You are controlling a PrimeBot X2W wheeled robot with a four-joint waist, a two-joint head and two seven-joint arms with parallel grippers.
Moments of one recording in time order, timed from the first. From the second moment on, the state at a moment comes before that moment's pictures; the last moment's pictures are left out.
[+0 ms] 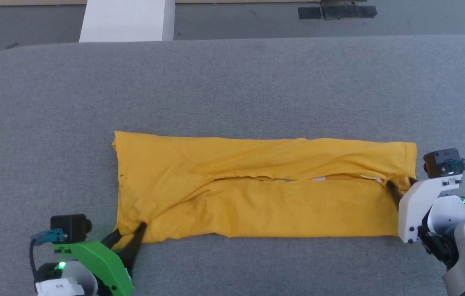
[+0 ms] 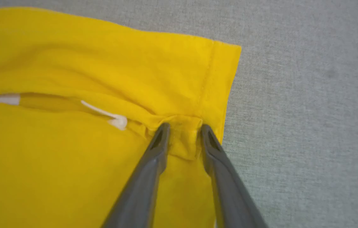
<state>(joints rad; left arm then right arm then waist) -0.13 0.61 -0.58 0.13 -1.03 0.09 0.03 -0.30 -0.23 -0.01 0.38 0.17 0.13 0.44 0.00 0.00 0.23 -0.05</state>
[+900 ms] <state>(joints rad) -0.23 0.30 -0.16 0.16 -0.45 0.10 -0.26 -0.16 -0.05 -0.32 0.21 0.28 0.13 0.23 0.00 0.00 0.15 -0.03</state>
